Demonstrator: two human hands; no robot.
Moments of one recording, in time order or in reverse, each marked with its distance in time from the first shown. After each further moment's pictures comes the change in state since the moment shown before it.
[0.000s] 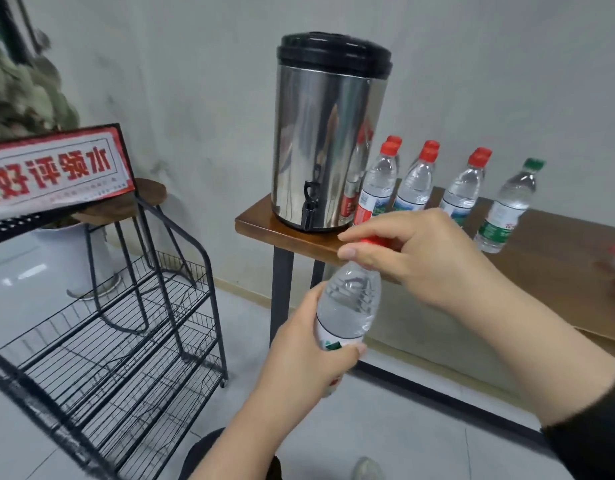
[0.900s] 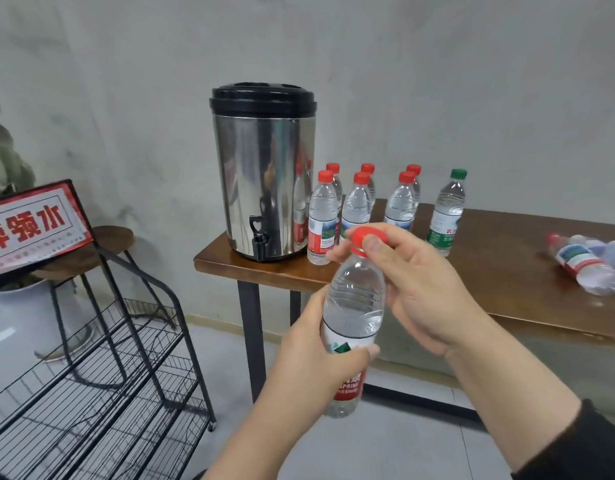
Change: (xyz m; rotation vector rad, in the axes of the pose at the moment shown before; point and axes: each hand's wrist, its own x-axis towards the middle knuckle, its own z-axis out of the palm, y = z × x) left_hand 0.011 0.054 0.055 0.074 -0.109 0.107; right_hand -0.045 0.039 -0.033 0.918 0.200 0.153
